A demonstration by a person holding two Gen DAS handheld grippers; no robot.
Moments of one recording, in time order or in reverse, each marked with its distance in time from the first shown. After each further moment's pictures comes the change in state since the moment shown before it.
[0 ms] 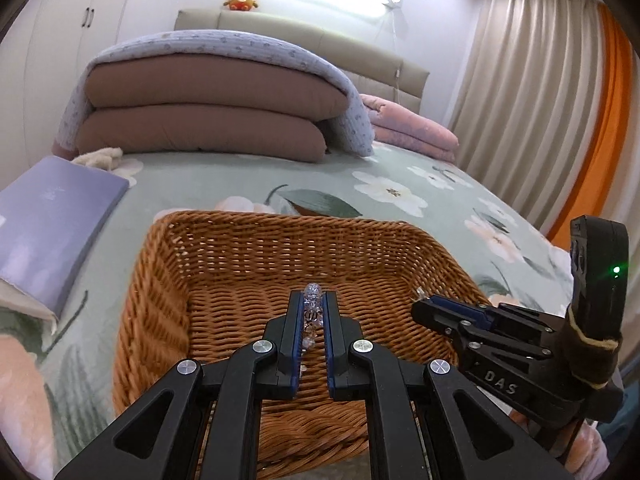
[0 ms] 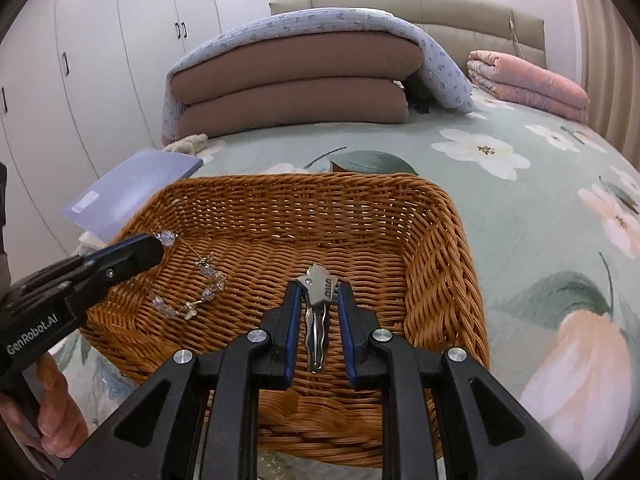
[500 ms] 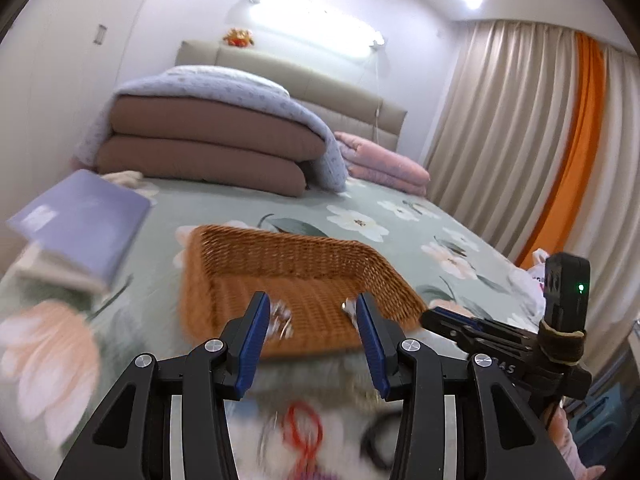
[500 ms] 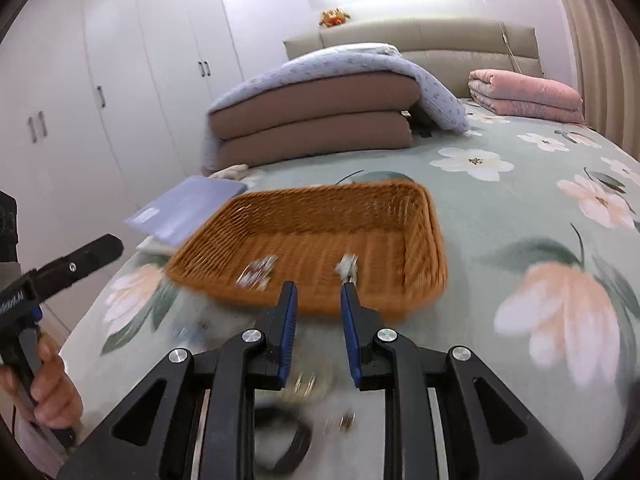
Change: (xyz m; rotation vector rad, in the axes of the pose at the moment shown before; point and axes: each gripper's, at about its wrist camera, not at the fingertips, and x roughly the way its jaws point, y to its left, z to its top) left arm -0.141 0.003 -0.044 -0.034 -0.141 -0.078; right arm -0.117 0.017 -0.061 0.032 -0.127 0.082
